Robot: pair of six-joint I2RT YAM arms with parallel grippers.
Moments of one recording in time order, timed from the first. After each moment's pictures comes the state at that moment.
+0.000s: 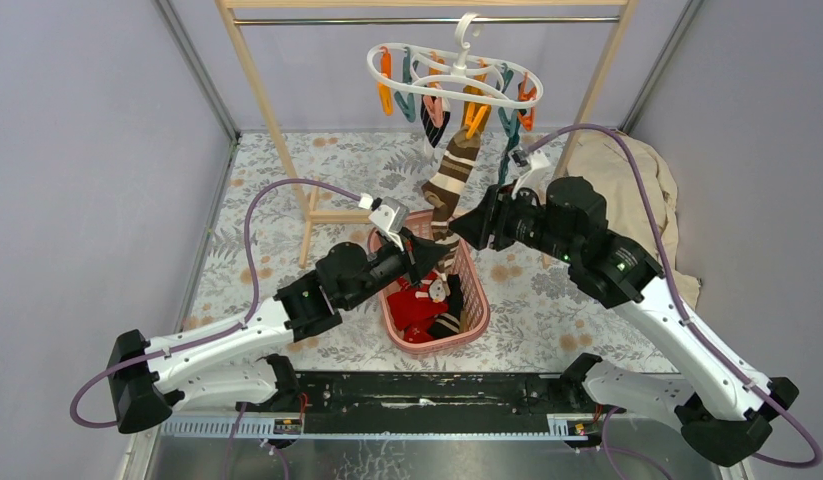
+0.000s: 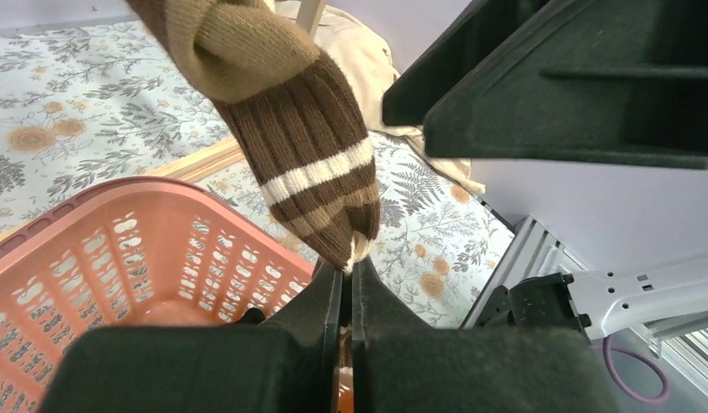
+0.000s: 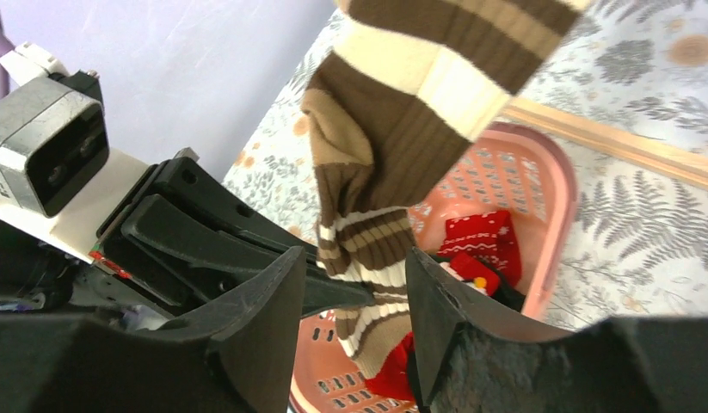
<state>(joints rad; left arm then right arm) -1.05 1.03 0.80 0.22 -0.15 -0.41 0.72 1.01 1.22 -0.49 -0.19 0.52</state>
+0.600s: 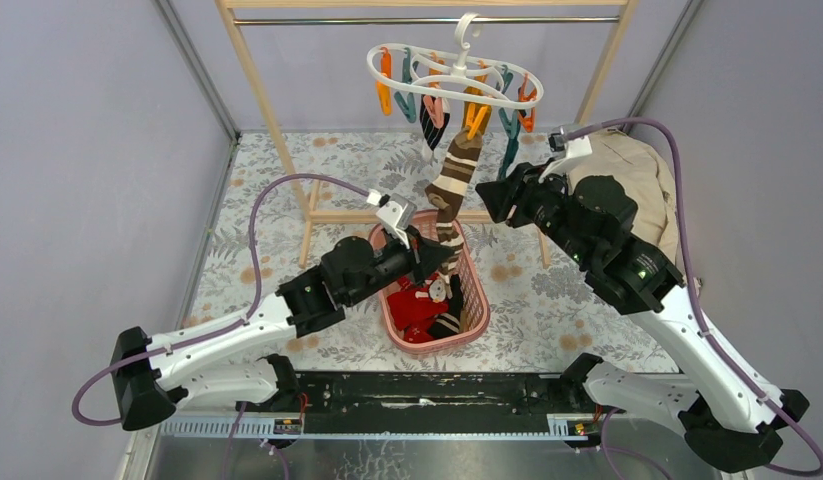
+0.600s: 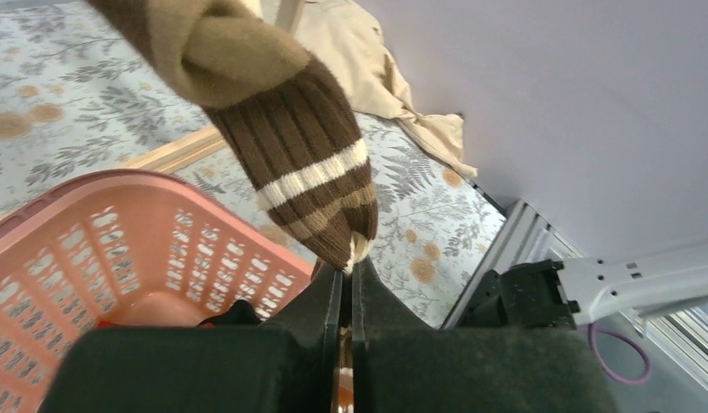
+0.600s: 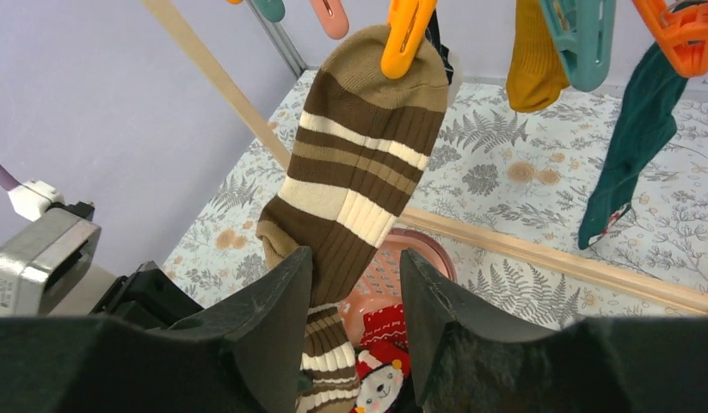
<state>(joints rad) -1.05 1.06 0.84 0.14 -0.14 -0.42 0.72 0.95 1.28 -0.43 0.15 0.39</state>
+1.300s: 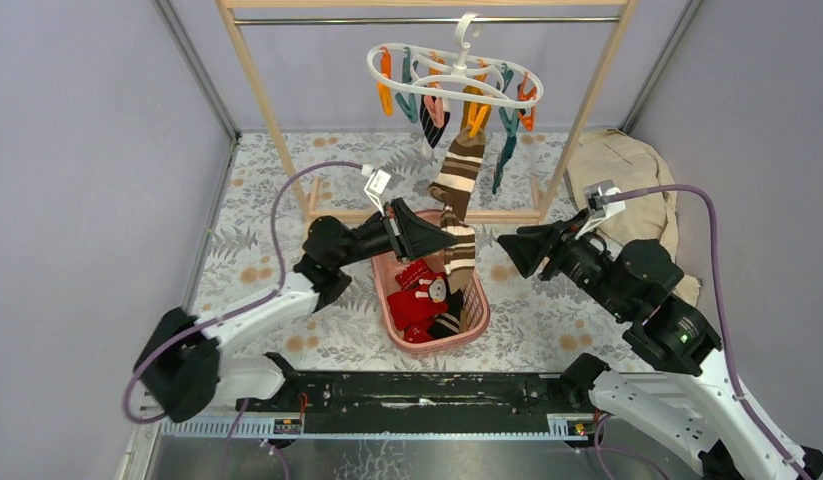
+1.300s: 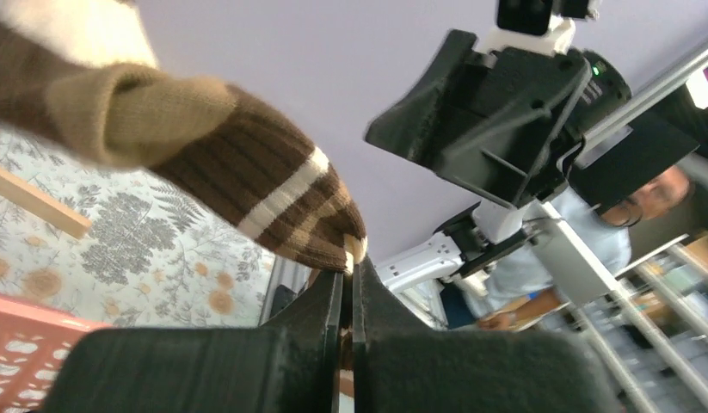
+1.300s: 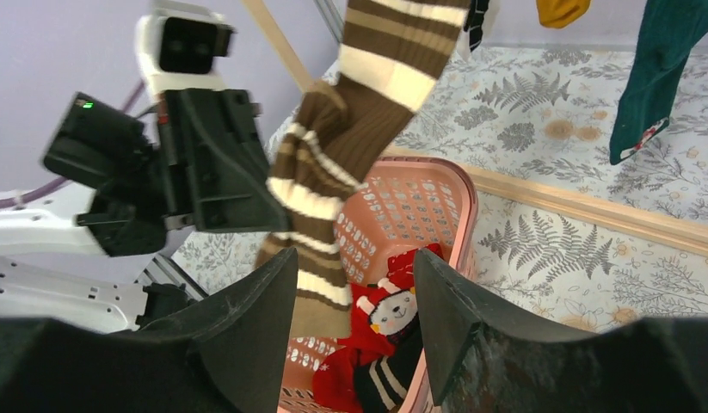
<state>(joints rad) -0.75 1.17 0.74 0.75 0.55 -0.93 0.72 0.60 1.02 -0.48 0.03 0.43</state>
